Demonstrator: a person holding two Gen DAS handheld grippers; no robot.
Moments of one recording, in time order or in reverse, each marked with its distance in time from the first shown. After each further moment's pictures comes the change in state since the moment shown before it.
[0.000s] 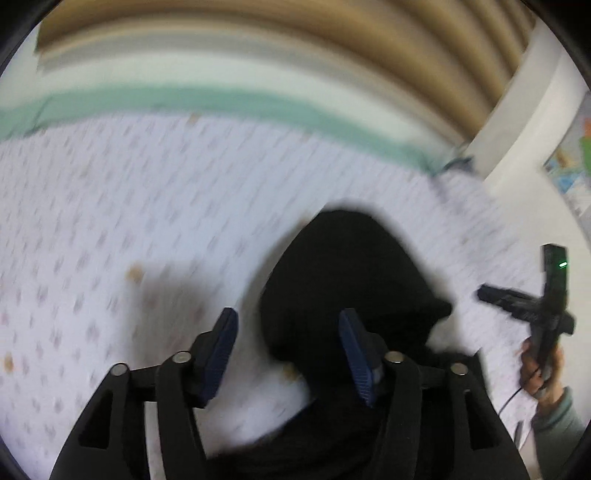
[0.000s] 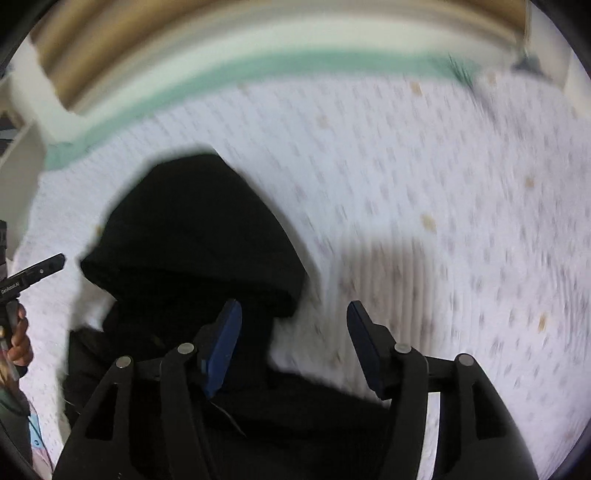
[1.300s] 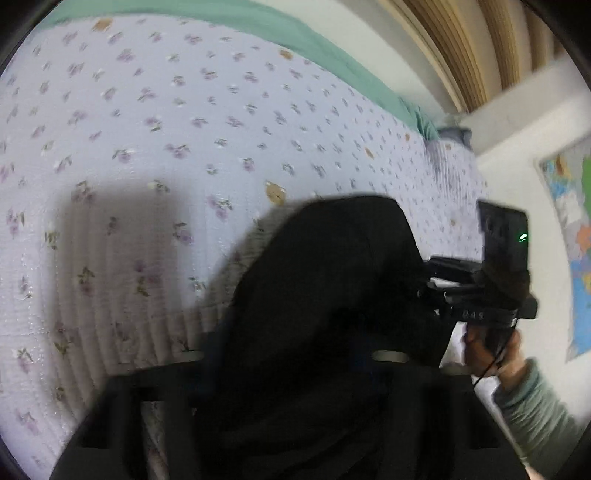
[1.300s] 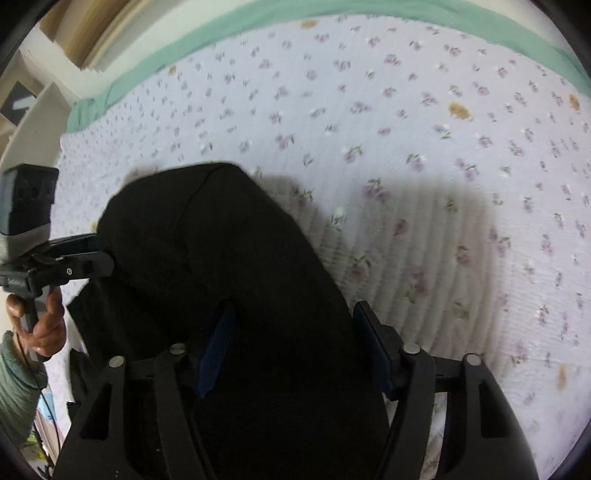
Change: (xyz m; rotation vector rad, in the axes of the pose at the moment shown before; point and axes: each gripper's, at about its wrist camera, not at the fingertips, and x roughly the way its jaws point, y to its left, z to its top) left arm 0.169 0.014 0.034 -0.026 0.287 -0.170; right arm 0.201 0.038 0.074 -0.165 0.253 0.188
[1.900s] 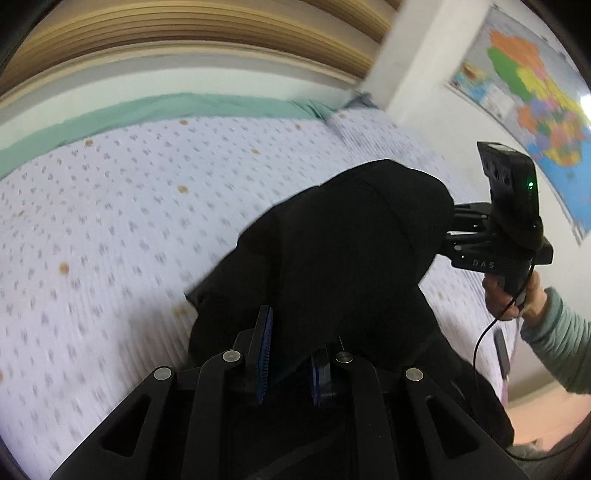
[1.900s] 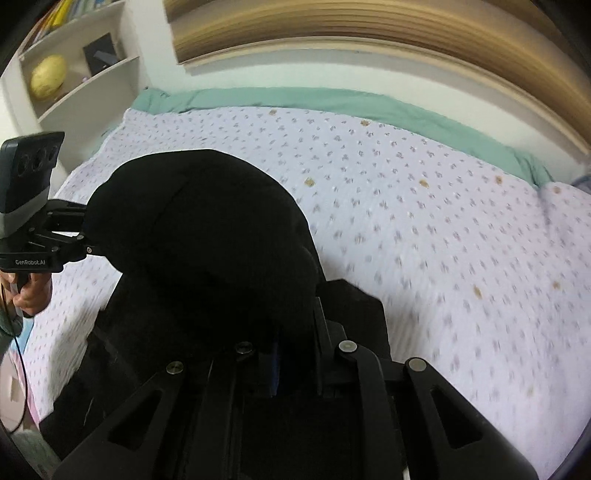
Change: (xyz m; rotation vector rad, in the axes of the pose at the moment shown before) left arm -0.161 -0.156 -0.187 0.320 -0.114 0.059; right arm -0.182 0.129 -0.181 -0.195 -0.243 -0.122
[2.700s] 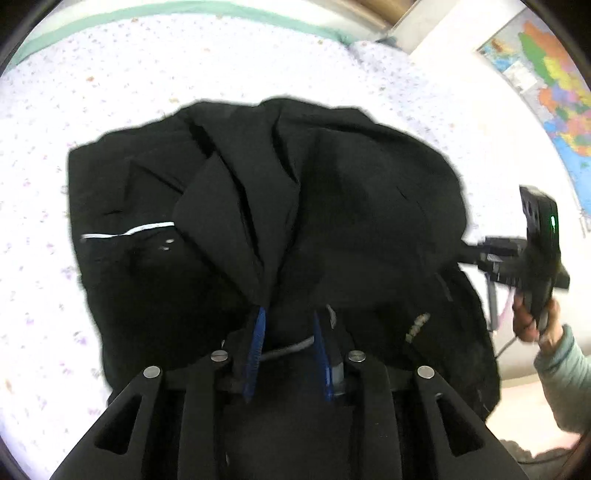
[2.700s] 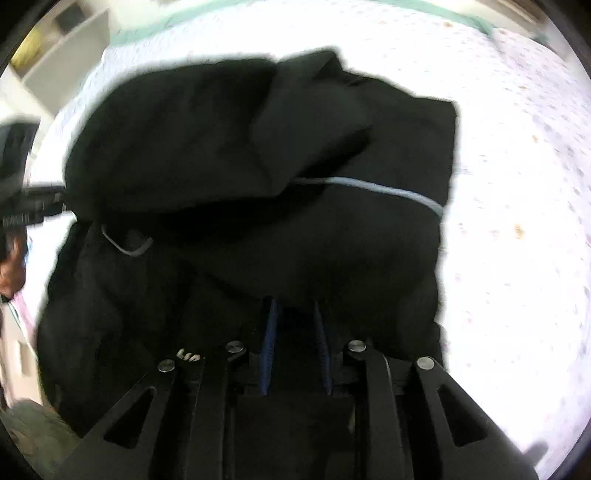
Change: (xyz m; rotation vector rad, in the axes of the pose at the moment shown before) left arm -0.031 -0.053 -0.185 -0.202 0.164 0.012; right arm -0.038 0.043 -0.212 0.219 0.239 -0.019
